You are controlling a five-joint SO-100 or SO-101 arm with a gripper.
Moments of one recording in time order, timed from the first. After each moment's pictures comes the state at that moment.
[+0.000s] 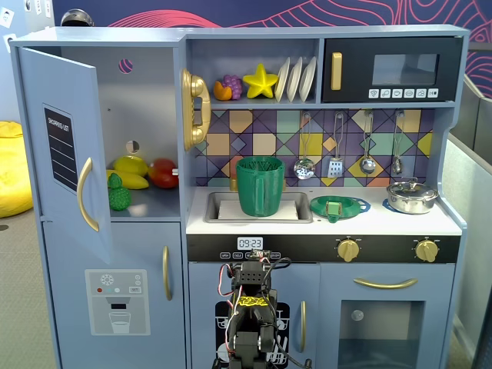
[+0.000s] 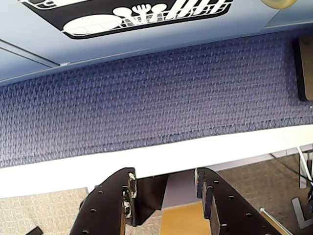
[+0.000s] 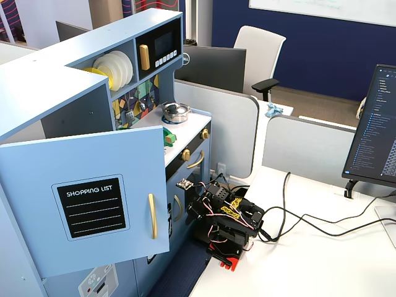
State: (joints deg) arm 2.4 182.4 171.4 77.3 -88.0
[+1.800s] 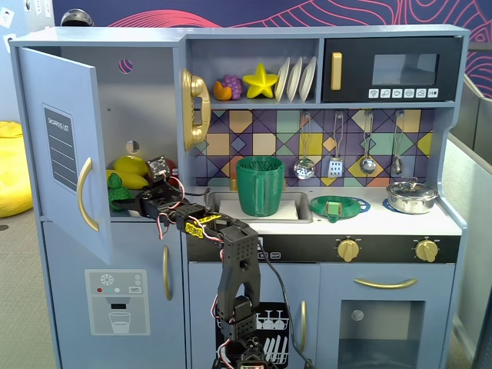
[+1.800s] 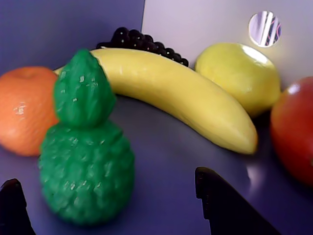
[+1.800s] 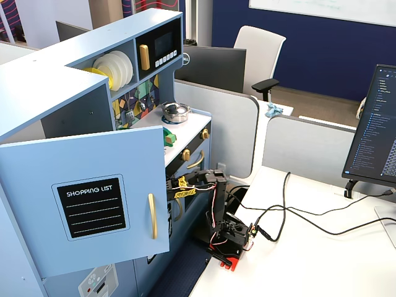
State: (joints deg) arm -40.1 92.9 97.5 -10.5 -100.7
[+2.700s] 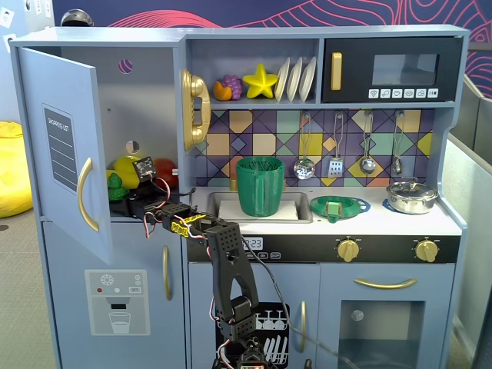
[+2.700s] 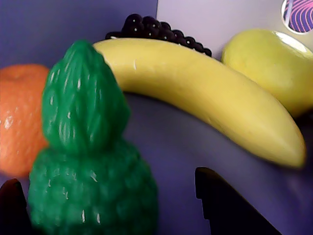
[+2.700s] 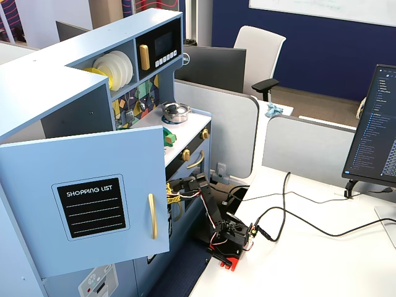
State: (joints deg) arm -41.5 72.6 74.6 -6.2 -98.3
